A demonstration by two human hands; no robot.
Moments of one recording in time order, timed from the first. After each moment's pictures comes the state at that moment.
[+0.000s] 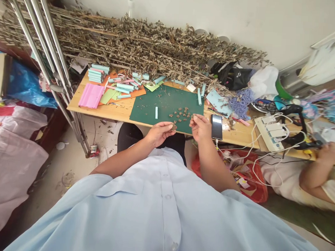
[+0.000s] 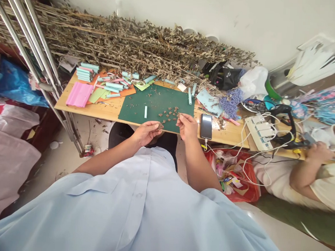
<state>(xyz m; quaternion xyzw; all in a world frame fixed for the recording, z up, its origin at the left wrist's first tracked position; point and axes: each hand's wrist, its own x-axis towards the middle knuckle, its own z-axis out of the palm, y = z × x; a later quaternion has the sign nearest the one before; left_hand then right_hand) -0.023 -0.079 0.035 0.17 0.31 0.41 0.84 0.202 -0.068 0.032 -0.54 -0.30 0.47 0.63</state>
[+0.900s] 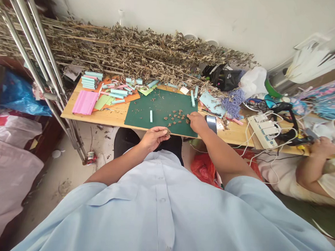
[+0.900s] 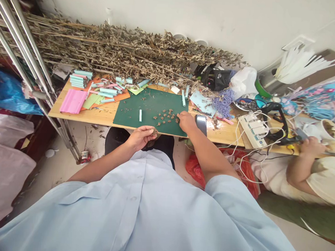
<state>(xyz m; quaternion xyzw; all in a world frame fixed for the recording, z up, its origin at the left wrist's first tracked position) -0.026 -0.083 0.036 0.21 0.34 0.40 0.82 0.287 -0.010 0.004 -0.64 -0.76 0.10 0.07</state>
